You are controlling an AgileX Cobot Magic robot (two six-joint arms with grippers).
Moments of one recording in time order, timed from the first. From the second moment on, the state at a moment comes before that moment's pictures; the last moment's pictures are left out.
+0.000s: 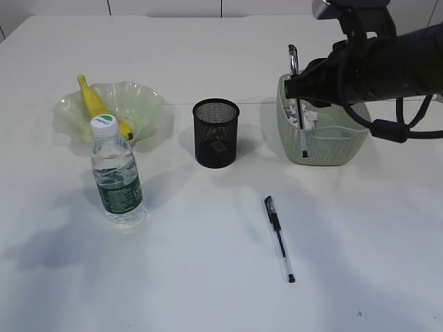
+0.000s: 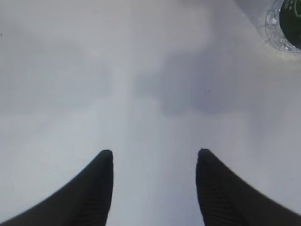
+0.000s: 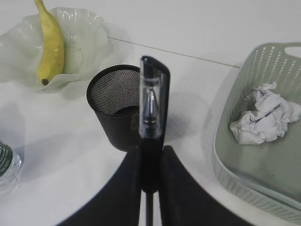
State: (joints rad) left arm 0.02 1.27 -0.73 -0.11 0.76 -0.10; right arm 0.28 1.61 -1.07 0.98 0.21 -0.99
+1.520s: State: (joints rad) left arm 0.02 1.27 -0.73 -0.11 0.74 -0.10; right arm 0.28 2.00 -1.47 1.77 0.46 -1.84
